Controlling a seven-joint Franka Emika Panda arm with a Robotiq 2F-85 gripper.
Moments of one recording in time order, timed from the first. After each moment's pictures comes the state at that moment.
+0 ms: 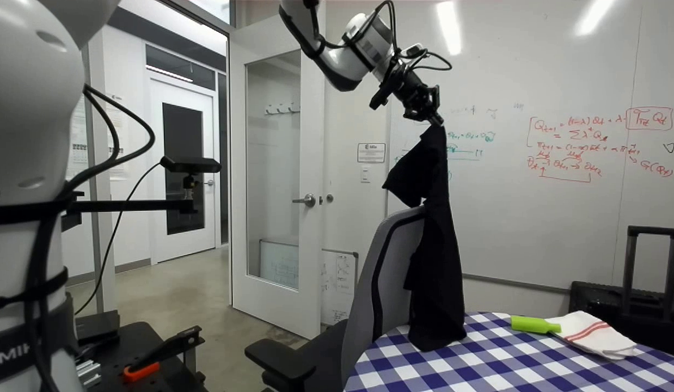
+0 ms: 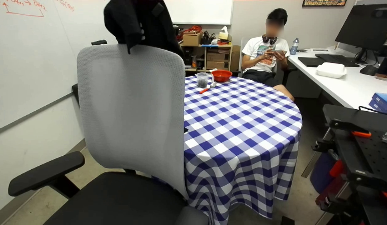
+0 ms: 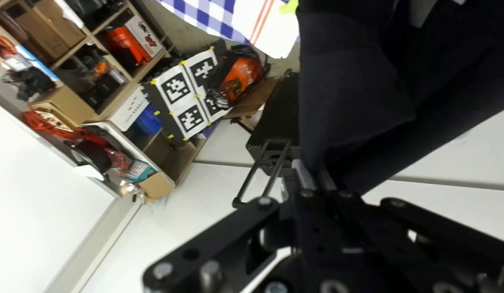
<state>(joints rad) 0.18 0.45 -0.15 -1.34 -0.70 2.22 0.53</state>
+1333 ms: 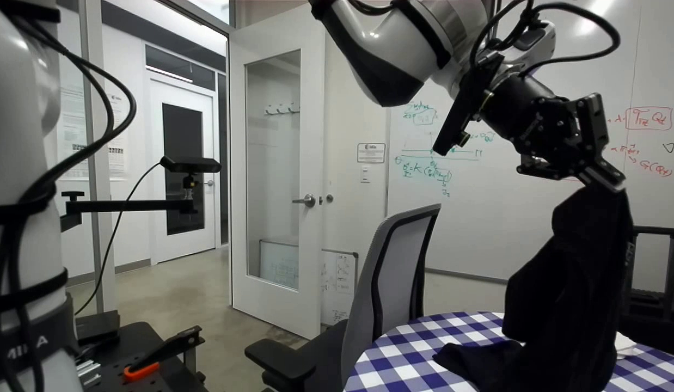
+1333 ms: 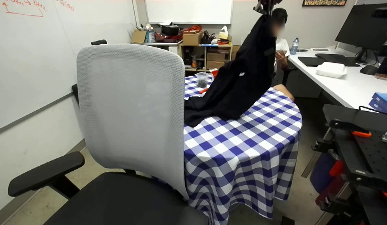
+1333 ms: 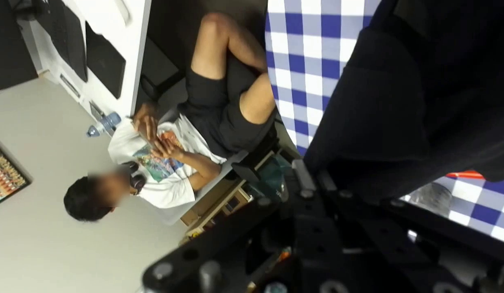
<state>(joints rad) -0.22 0.05 -0.30 -2.19 -1.07 2.31 0.85</state>
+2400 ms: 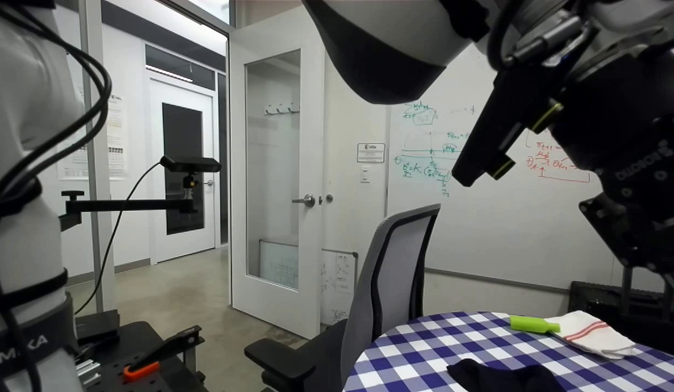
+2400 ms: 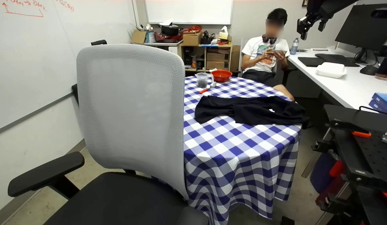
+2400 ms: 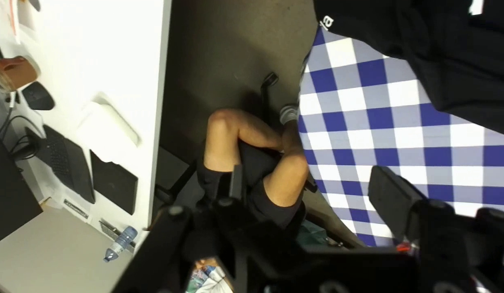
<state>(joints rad) -0.45 -0.04 -0.46 -2.43 -1.03 2.58 0.82</state>
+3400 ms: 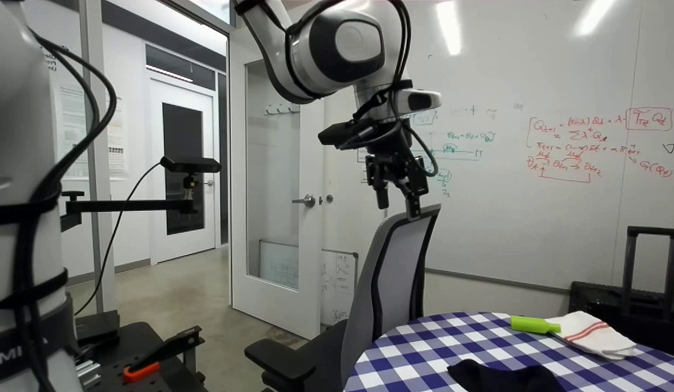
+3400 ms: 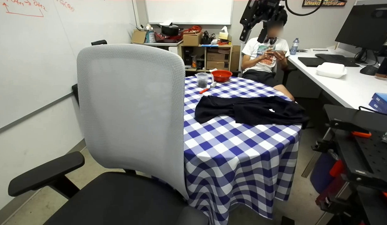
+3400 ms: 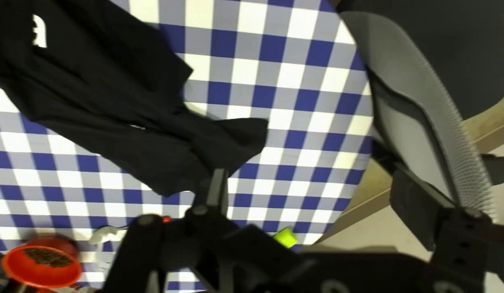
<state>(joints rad) -0.09 -0.20 -0.18 -2.59 -0.02 2.68 0.18</state>
